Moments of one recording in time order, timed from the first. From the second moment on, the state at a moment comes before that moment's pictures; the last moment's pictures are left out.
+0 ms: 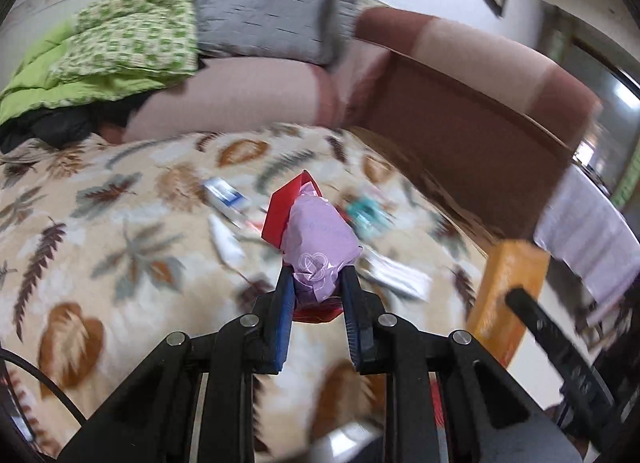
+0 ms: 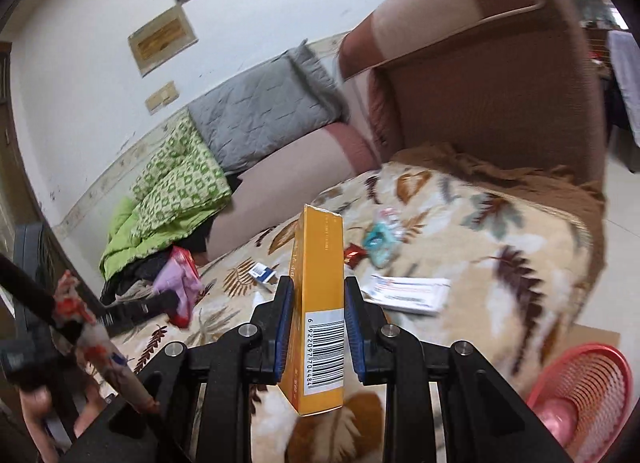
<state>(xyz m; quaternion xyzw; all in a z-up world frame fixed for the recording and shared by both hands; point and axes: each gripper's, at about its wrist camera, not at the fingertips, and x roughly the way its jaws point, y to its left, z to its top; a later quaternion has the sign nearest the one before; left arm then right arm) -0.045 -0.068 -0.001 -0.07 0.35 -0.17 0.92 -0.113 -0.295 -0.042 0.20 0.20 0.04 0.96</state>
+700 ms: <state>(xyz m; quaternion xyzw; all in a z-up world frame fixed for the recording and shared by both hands) -0.139 -0.203 -0.031 -0.01 0.39 -0.35 0.85 -0.239 -0.402 -0.064 0.23 0.22 -0.12 0.94</state>
